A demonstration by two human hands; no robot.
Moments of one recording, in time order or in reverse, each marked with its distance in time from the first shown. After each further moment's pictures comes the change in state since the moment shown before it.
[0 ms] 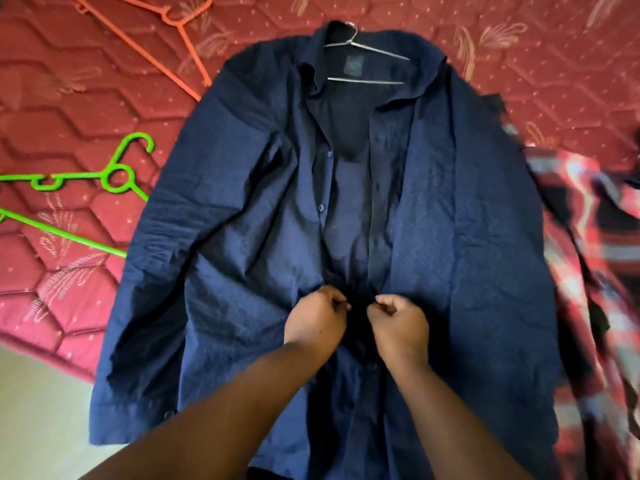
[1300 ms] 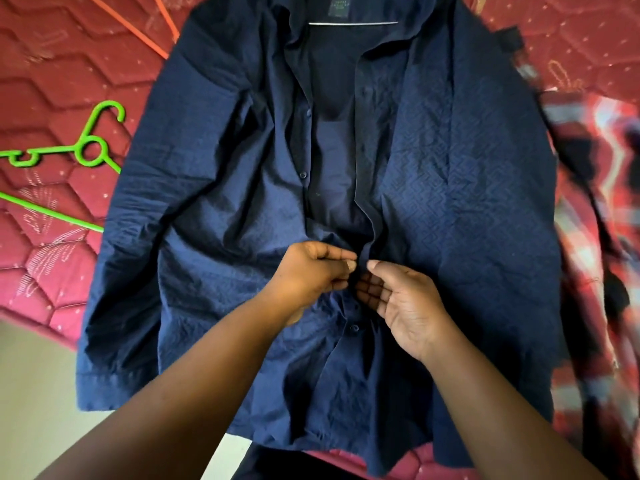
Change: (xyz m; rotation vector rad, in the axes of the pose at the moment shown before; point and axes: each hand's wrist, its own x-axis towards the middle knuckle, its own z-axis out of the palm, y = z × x) left_hand 0.005 0.041 -0.009 -0.722 -0.198 -0.172; right_hand 0.013 -0.008 -0.047 0.876 -0.502 0.287
